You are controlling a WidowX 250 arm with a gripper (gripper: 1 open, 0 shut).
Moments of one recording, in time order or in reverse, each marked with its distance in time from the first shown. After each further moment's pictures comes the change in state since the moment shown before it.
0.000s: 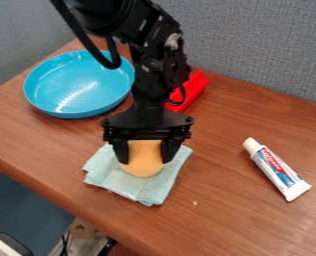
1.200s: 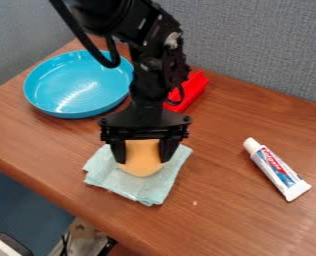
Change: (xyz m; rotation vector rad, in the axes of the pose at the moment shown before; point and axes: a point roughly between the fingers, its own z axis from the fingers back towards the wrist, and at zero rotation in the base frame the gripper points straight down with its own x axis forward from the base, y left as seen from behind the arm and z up) arm -0.001 0.004 0.002 0.019 0.001 0.017
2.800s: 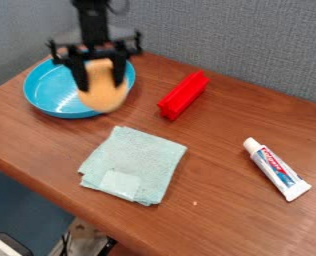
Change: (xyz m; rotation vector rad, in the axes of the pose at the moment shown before) arm 0.079 0.059 0.062 -0.097 0.077 0.135
